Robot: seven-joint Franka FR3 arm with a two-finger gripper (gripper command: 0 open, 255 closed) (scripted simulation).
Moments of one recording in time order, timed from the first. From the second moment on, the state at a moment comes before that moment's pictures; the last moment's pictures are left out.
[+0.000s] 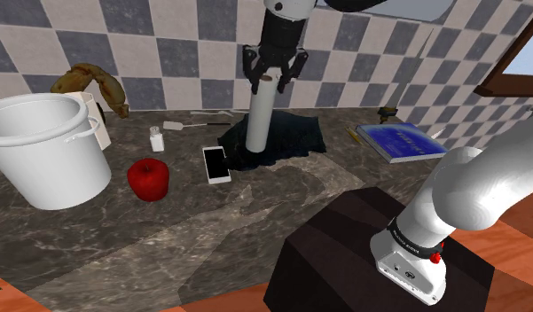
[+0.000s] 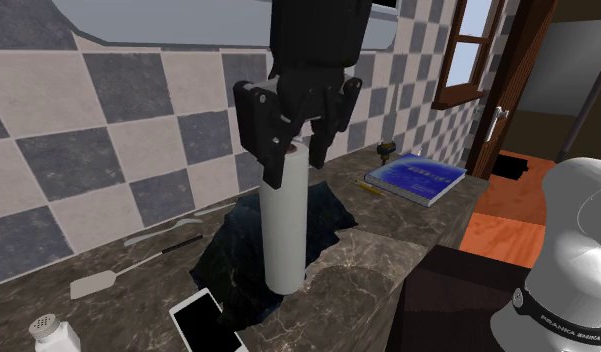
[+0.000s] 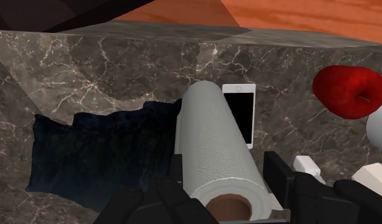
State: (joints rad) arm 0.19 -0.32 0.36 -2.02 -0.05 1.84 0.91
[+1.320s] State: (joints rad) arm 0.19 -0.30 0.38 -2.27 -0.06 2.11 0.95
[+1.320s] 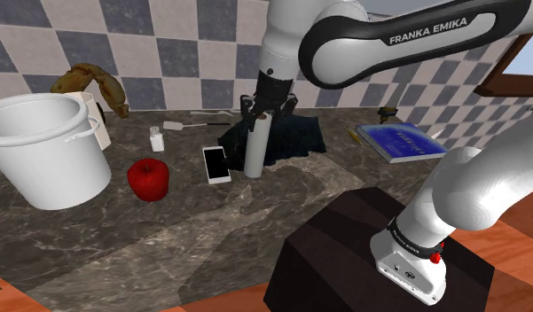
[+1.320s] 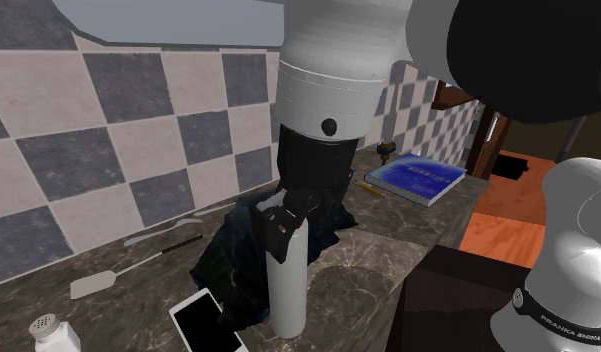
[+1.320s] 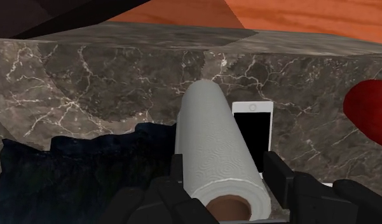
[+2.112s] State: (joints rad) arm 0.19 -0.25 0.40 -2.37 -0.09 2.26 0.99
